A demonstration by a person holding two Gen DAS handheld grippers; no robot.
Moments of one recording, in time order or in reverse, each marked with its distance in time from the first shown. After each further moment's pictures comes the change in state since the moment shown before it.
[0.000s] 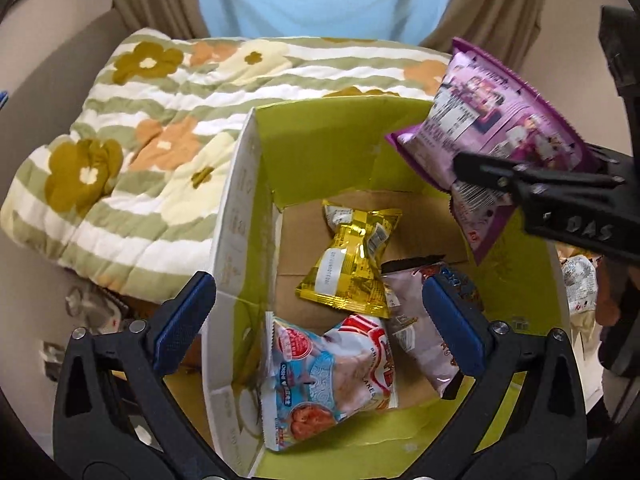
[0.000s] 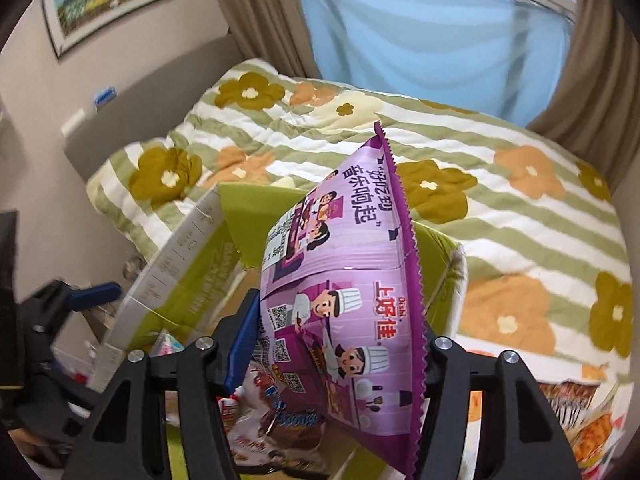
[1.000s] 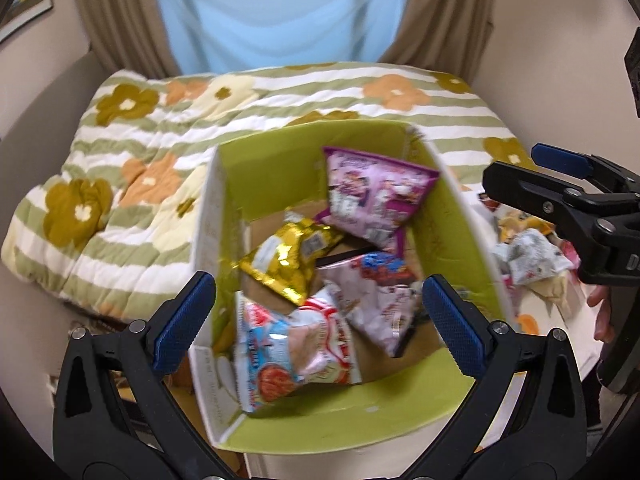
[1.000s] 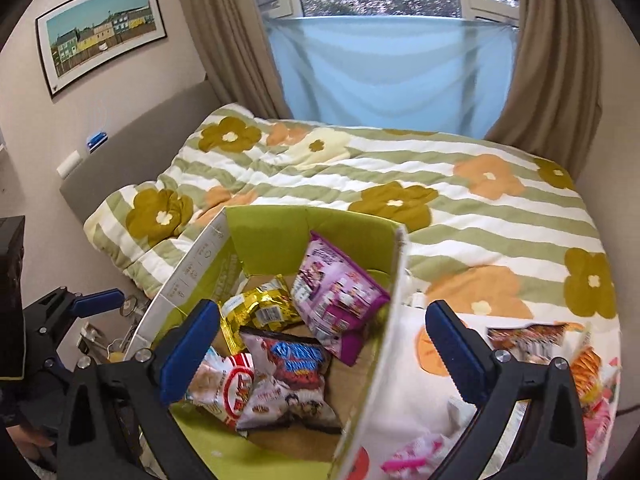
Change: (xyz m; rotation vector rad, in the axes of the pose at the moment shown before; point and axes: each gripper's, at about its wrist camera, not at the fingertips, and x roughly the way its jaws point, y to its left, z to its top) left arm -0.071 -0.048 -0.021 0.133 -0.097 -0.067; right arm -0.094 0.006 -0.048 0.129 -0.157 -0.076
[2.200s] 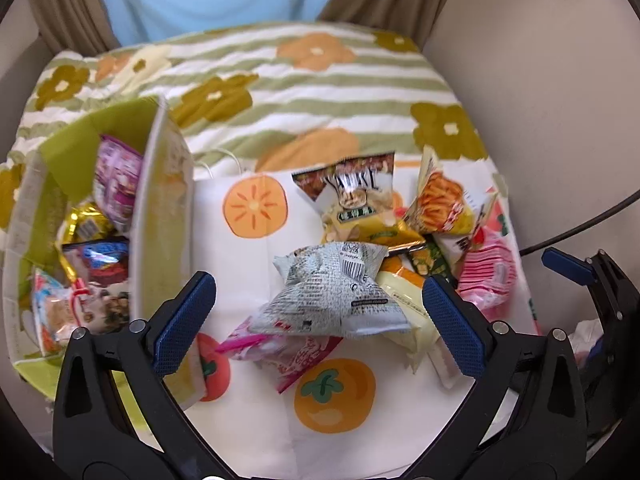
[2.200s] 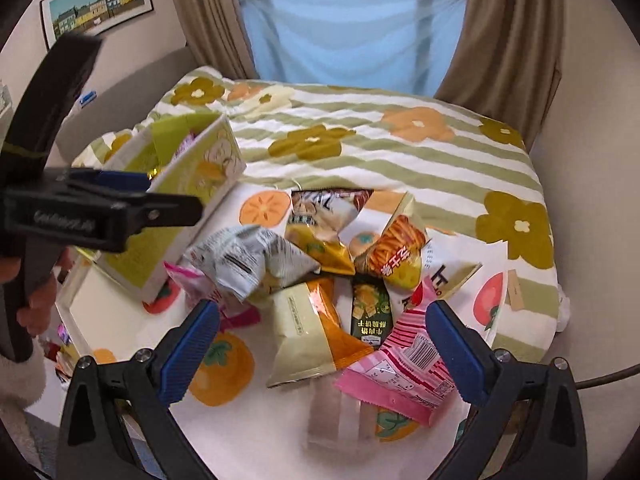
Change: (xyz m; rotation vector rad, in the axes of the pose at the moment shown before) left arm 0.077 -0.271 0.026 -0.039 0.180 -0.092; right arm -0.106 -0.229 -0.134 -0.080 0.124 -0.034
